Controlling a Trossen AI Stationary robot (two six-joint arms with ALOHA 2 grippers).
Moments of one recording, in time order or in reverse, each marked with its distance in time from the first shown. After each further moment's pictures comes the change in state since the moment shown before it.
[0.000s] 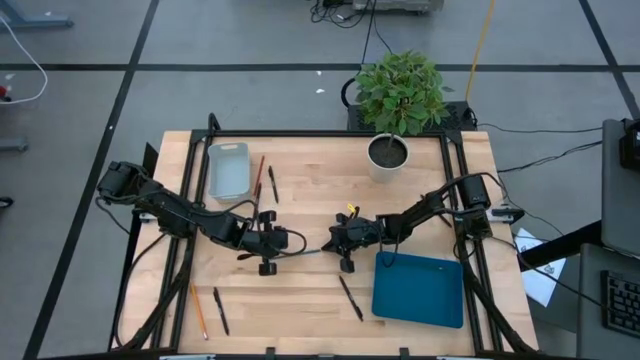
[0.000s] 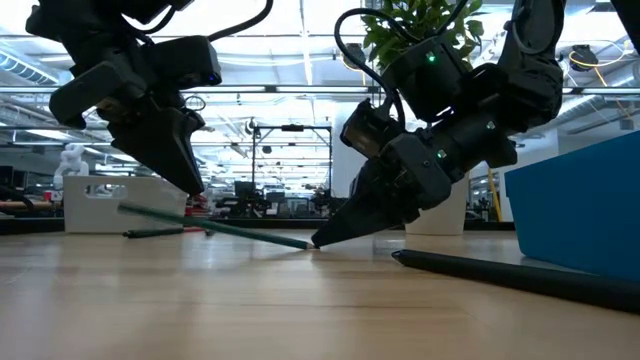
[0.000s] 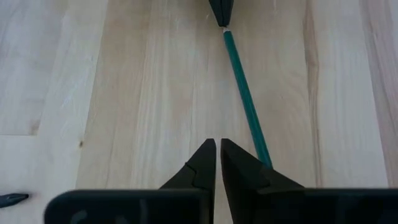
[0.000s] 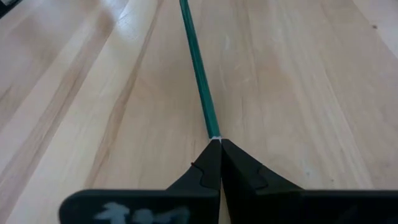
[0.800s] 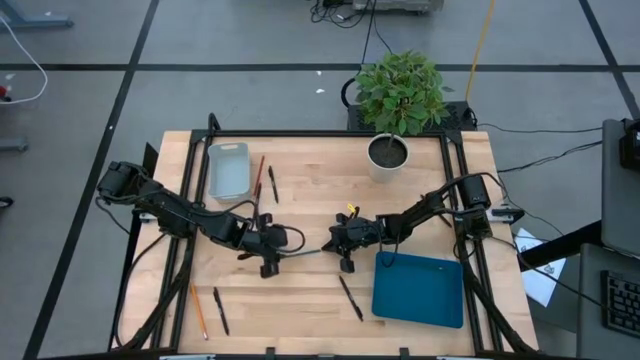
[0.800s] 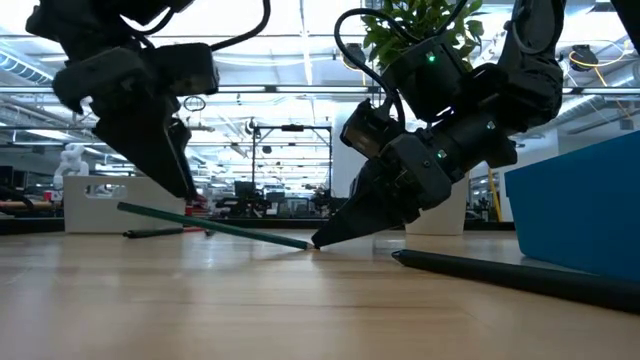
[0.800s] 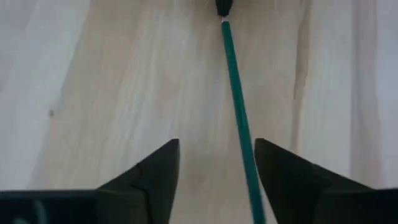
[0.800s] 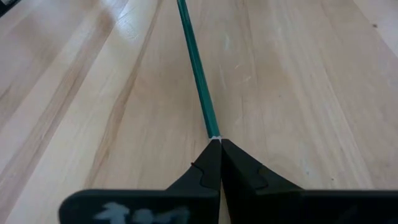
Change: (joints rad) left arm -0.001 0.000 0.000 -0.016 0.065 -0.205; right arm 0.000 0.000 0.000 -0.002 0.000 0.000
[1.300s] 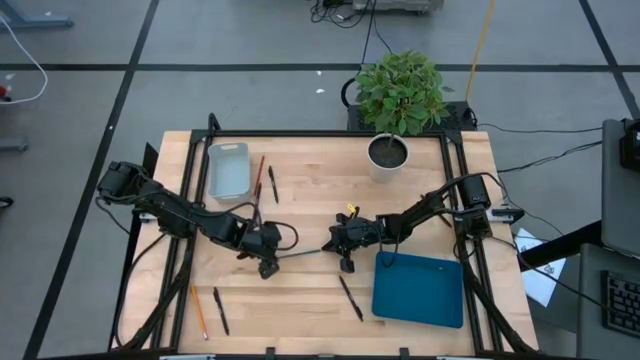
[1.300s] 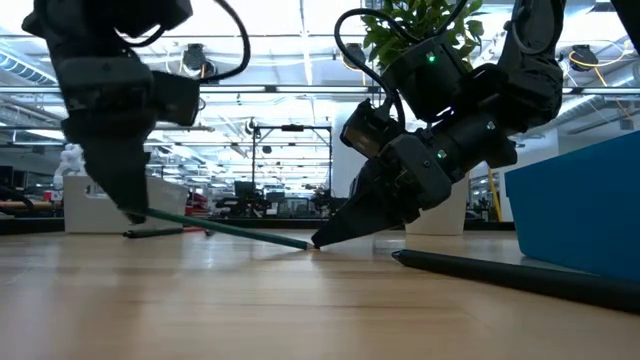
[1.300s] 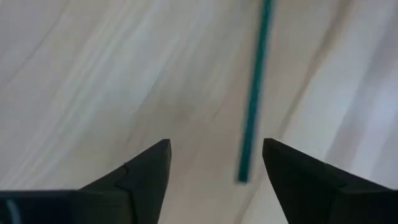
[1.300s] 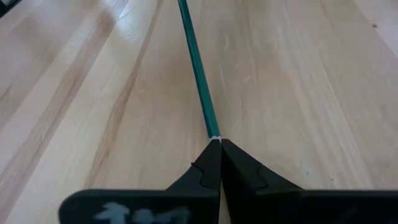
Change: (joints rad) left arm 0.000 0.000 0.000 -0.147 0.119 -0.389; right arm -0.002 0.000 -0.001 0.004 0.000 0.000
